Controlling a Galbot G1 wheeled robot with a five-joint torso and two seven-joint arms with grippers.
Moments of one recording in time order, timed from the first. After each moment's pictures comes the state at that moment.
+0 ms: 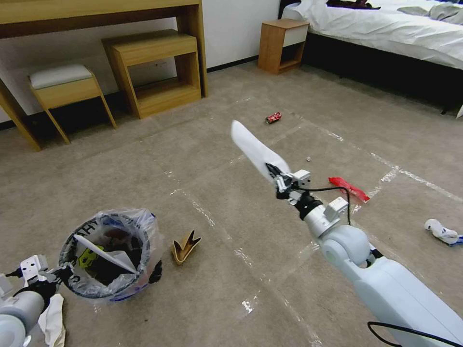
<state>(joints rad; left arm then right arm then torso) 1.69 -1.13 -1.05 -2.09 -1.06 0.61 -0.25 -0.84 0.88 -0.04 1.91 0.73 0.15 -0.08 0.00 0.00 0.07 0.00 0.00</state>
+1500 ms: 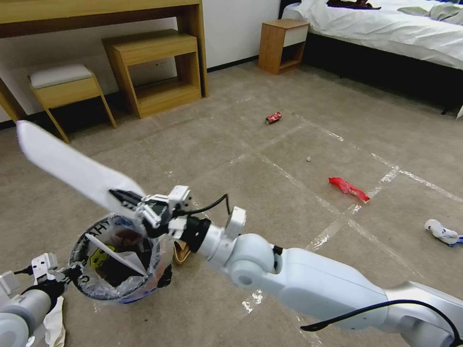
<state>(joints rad) 1.69 -1.10 -1.05 -2.10 -1.10 0.64 -0.25 -0.40 1.16 -0.73 1.94 1.02 0.24 -0.07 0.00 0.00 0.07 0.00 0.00</state>
